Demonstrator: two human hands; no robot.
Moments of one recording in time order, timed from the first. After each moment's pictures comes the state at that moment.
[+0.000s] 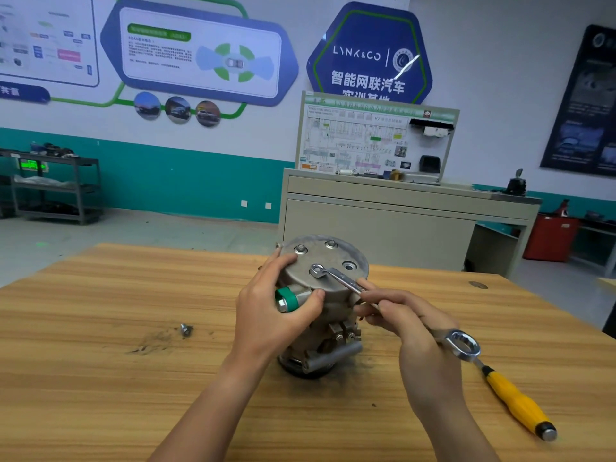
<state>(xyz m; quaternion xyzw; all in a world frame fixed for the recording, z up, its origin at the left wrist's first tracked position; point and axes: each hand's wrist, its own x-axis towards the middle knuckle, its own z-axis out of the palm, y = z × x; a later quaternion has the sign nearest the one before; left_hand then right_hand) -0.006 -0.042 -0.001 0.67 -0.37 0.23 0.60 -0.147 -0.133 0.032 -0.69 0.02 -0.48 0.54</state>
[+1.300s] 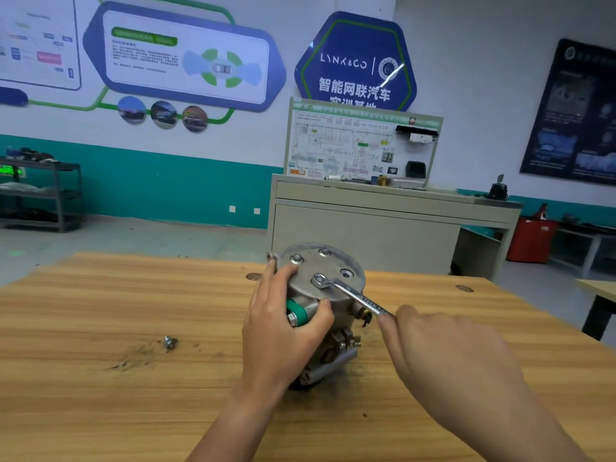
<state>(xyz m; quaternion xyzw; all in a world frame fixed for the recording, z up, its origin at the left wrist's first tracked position) -0.028 -0.060 -0.001 0.70 -0.32 0.23 0.59 -0.185 -0.132 0.073 -0.94 0.17 -0.22 -0.21</state>
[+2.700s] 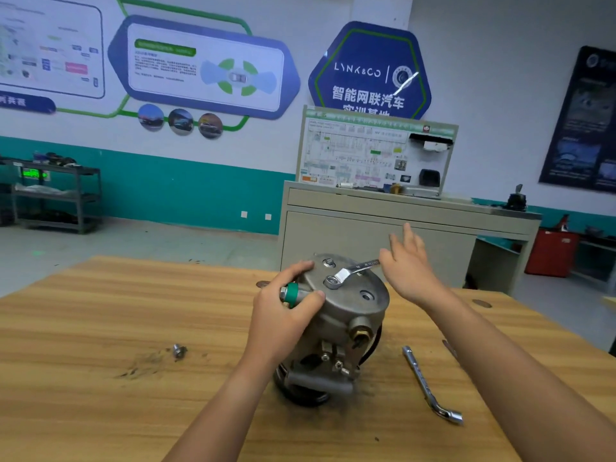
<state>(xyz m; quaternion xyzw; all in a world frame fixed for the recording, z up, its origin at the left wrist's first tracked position) 0.002 -0.060 0.019 0.61 -0.35 0.06 0.71 -0.052 -0.243 0.088 -0.93 0.25 -0.25 0.13</state>
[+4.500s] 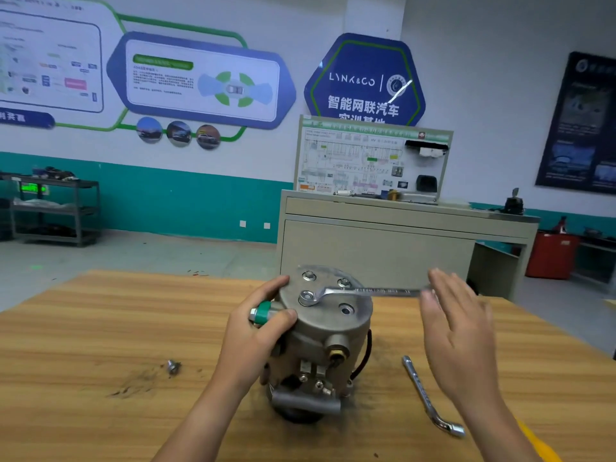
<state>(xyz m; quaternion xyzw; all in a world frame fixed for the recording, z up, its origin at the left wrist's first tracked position) 0.008 -0.040 0.014 0.58 -0.32 0.00 0.75 -0.129 -0.205 0.042 -0.81 0.20 -0.51 0.20</state>
